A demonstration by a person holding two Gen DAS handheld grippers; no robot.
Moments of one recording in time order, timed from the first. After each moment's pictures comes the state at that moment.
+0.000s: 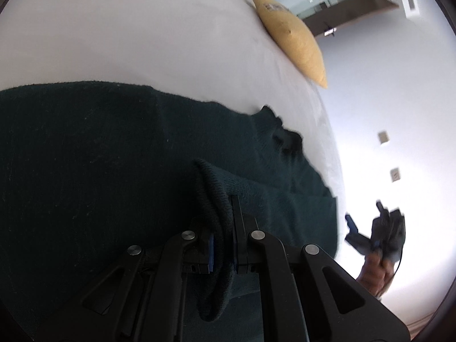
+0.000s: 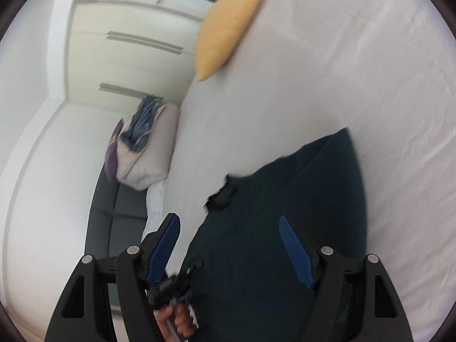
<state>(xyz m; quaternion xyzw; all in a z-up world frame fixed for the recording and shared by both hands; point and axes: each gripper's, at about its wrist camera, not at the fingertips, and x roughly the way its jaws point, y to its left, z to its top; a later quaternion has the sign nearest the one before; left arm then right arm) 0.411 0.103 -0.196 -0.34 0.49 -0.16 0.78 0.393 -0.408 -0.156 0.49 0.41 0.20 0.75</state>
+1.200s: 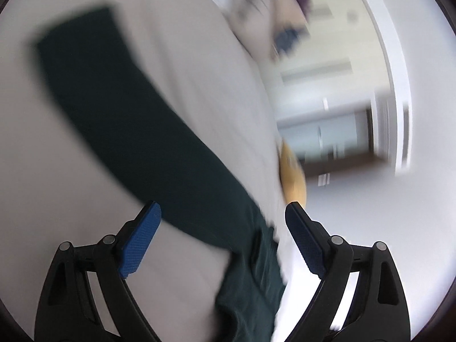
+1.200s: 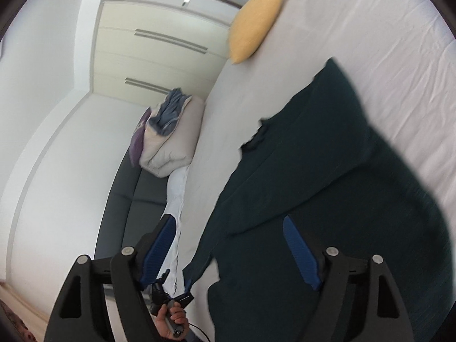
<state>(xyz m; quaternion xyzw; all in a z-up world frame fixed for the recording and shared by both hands) 0.109 0.364 -0.186 -0.60 0.23 0.03 0.76 0.233 -0.337 -0.118 0.48 0.36 0.24 0.76</state>
